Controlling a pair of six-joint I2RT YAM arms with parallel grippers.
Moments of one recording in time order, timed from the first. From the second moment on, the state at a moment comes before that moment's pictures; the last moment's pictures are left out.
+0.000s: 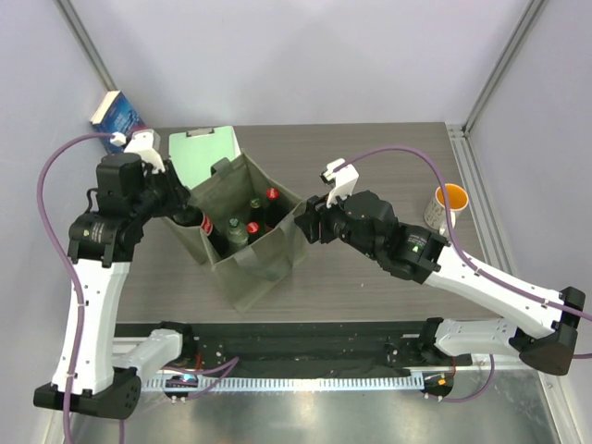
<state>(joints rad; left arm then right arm) -0.14 1.00 1.46 -0.98 0.00 -0.25 1.02 1.14 1.16 -0.33 0.29 0.32</state>
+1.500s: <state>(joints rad) -0.43 1.03 1.25 -0.93 -0.24 -0.32 1.02 1.11 1.13 -0.31 0.30 0.31</state>
